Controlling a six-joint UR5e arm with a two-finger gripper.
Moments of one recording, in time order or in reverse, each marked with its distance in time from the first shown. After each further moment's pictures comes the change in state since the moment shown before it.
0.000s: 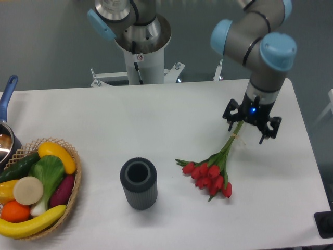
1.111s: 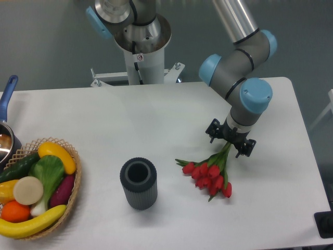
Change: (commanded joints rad) arm -0.060 -0.115 -0.052 0.074 0.101 -0.011
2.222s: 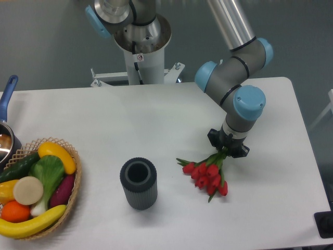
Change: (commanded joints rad) arm -0.017 -0.008 0.018 0.022 0.000 -0.026
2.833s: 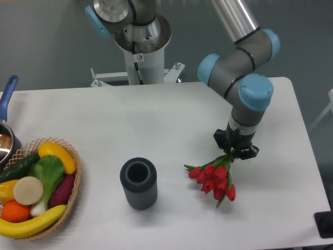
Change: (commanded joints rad) arm 0.011 0.124 0.092 -0.006 -0.223 -0.005
